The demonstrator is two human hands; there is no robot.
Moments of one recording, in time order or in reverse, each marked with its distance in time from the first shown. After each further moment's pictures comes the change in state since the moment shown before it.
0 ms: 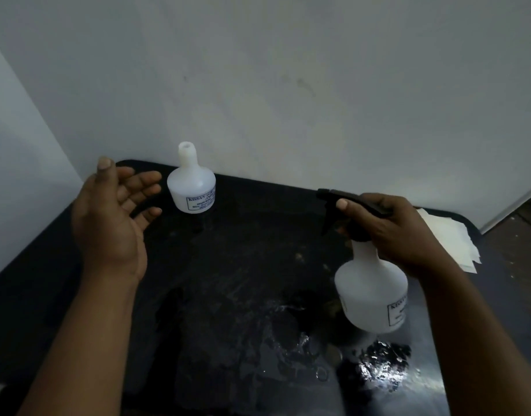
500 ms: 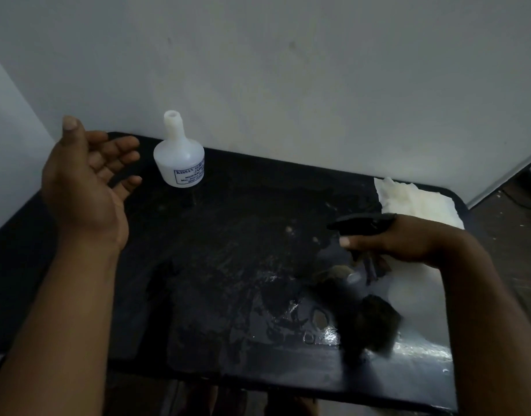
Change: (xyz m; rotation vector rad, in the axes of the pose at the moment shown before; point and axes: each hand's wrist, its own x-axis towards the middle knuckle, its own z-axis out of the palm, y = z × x) left_hand 0.008 0.000 -0.005 0.048 -0.008 -0.009; right_hand -0.018 0.036 -0.037 -0.239 -0.559 0.402
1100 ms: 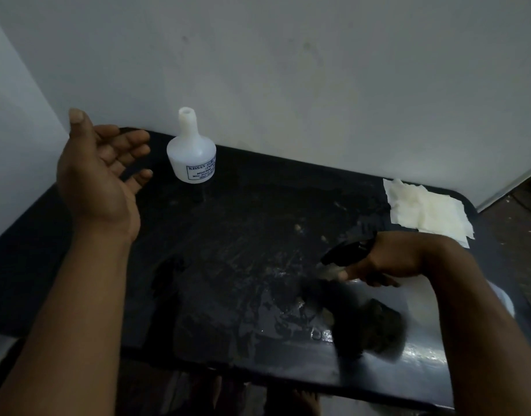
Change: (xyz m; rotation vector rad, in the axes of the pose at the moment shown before) left_hand 0.000 0.001 -0.005 -0.048 0.035 -0.001; right_hand 0.006 -0.021 0.025 -0.200 -0.265 0.155
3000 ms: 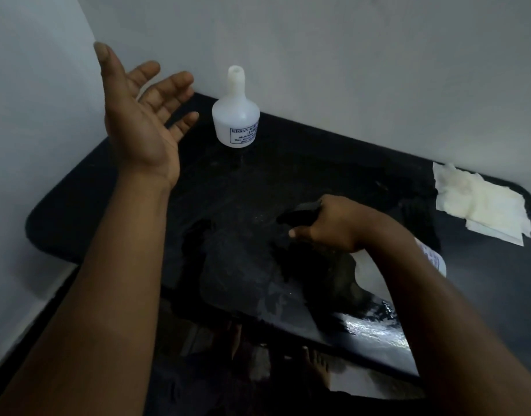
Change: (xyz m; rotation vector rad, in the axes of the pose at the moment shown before) left_hand -0.017 0.020 -0.007 -0.134 -0.028 -0.048; right_hand 0.051 -0.098 0.056 -0.299 0.150 -0.011
